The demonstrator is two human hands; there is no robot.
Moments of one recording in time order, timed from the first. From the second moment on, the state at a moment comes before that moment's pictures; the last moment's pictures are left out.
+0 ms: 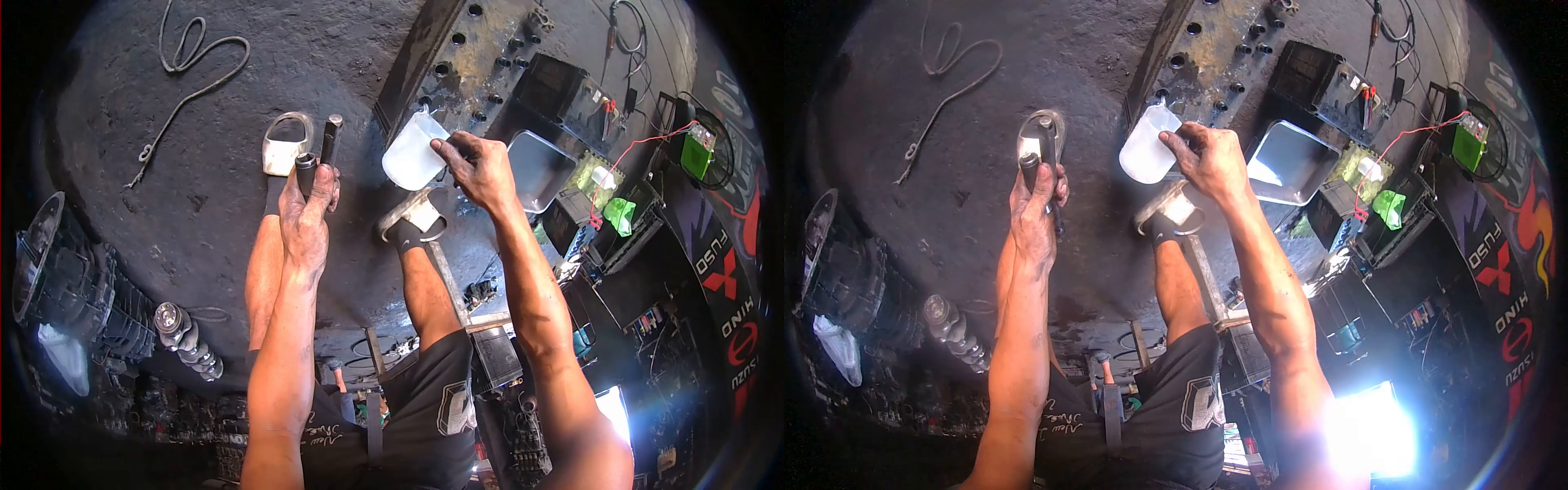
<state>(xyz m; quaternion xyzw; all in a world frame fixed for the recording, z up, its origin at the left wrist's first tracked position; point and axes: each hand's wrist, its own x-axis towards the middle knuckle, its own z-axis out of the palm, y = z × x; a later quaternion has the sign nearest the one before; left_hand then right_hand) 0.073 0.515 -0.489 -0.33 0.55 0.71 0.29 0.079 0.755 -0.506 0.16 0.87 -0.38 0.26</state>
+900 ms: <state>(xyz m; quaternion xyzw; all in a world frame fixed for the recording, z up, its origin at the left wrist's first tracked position) 0.072 0.512 -0.489 -0.33 0.55 0.71 0.29 0.052 0.765 -0.511 0.17 0.88 -0.33 0.31</state>
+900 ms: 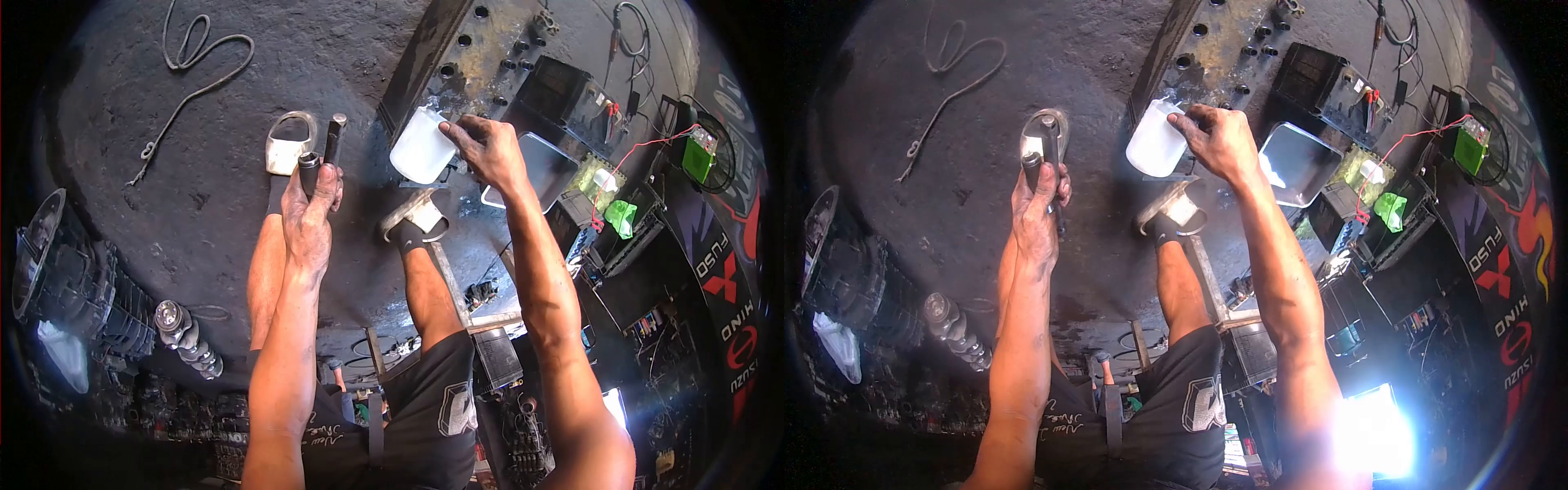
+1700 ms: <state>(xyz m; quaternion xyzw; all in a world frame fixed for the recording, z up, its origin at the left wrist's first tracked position) 0.083 0.523 -0.492 -0.31 0.57 0.69 0.31 0.296 0.857 -0.478 0.38 0.90 -0.18 0.11</state>
